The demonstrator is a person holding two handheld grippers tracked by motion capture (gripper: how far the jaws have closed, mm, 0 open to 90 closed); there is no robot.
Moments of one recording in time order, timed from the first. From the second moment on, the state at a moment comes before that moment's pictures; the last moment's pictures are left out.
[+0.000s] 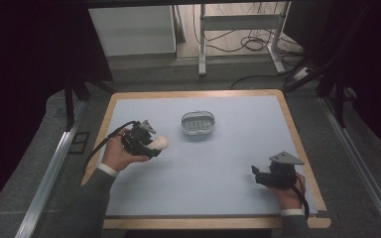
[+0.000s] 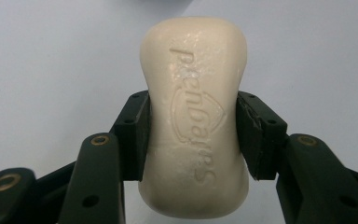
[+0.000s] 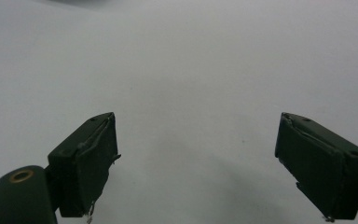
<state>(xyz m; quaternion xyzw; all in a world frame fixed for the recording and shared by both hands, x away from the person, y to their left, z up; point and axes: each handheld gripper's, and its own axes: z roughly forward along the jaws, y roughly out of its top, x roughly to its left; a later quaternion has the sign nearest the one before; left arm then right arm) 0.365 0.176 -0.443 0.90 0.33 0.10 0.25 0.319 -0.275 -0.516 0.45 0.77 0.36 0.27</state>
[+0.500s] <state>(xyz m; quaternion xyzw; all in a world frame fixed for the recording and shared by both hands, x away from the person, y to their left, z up) 0.377 0.164 -0.437 0.91 0.32 0.11 0.24 0.319 -0.276 -0.516 0.46 0.77 0.36 0.27</state>
